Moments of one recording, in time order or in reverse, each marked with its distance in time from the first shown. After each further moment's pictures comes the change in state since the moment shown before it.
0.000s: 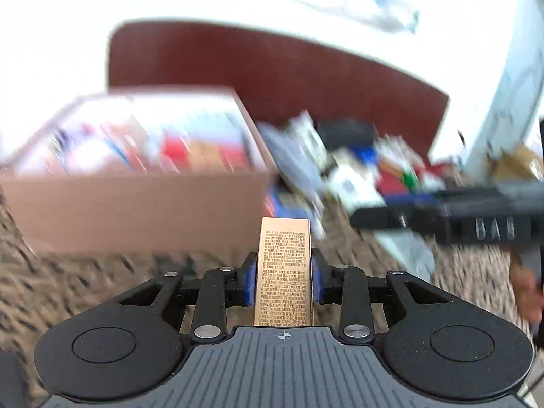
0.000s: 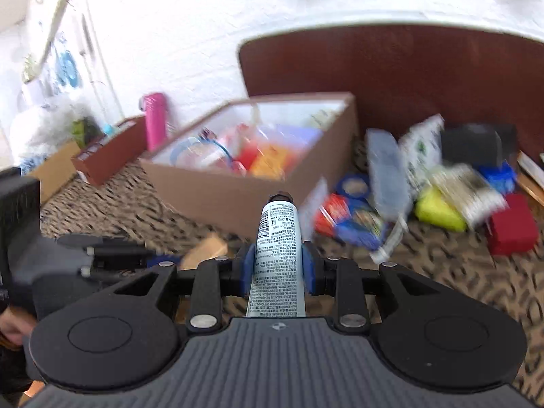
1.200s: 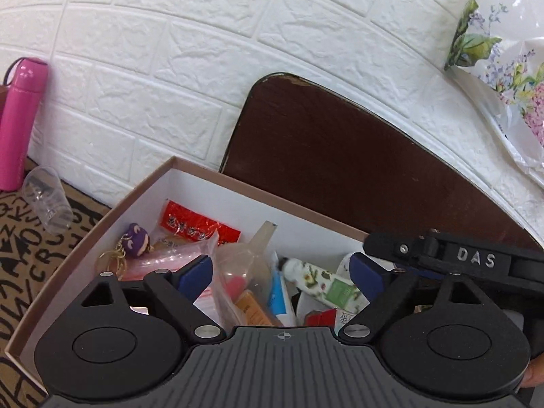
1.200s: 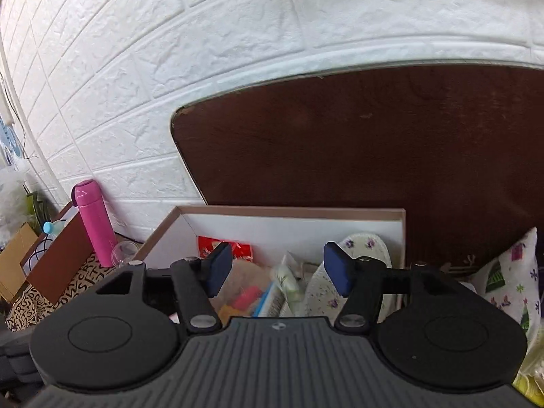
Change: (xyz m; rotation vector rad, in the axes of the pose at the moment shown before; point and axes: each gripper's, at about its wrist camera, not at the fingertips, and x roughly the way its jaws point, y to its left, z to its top) left arm 0.099 0.156 0.120 -0.373 -0.149 0.179; right arm 0.198 -0.025 0.156 0.171 -0.031 -0.090
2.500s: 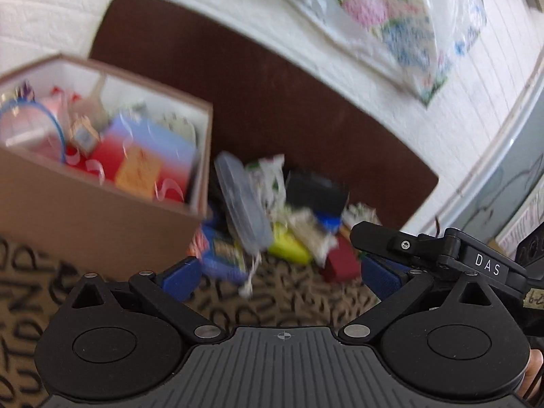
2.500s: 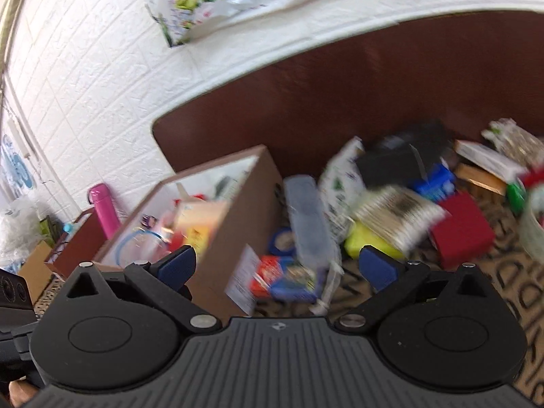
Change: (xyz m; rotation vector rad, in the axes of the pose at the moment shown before) left arm -0.090 -0.134 -0.162 0.068 0.165 -0.317; right arm -0.207 -0.112 -0.140 0.154 -0.098 -0.059
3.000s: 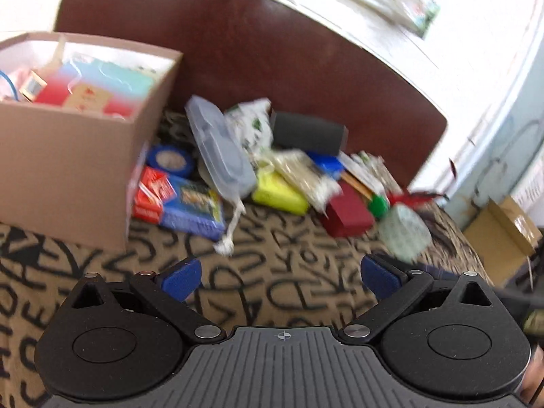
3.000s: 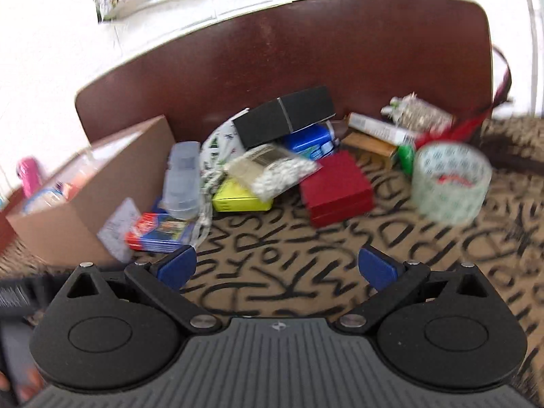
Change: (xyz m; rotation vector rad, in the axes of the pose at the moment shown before) left arm 0.056 -0.025 -0.032 0.080 0.043 0.050; right arm -0.006 -0.071 -0.051 -0.099 -0.046 -0.234
